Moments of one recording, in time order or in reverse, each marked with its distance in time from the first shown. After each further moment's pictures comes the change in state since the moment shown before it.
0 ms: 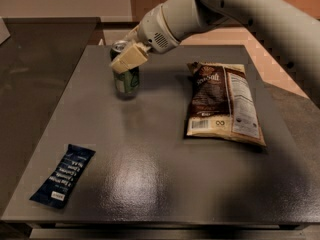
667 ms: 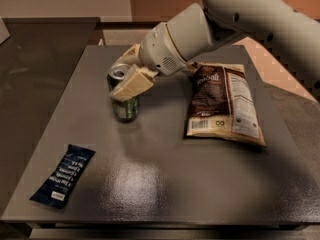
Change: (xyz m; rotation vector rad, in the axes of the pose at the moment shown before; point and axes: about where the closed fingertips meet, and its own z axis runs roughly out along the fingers) arm 0.010 0.080 -0.011 -0.147 -0.021 -0.157
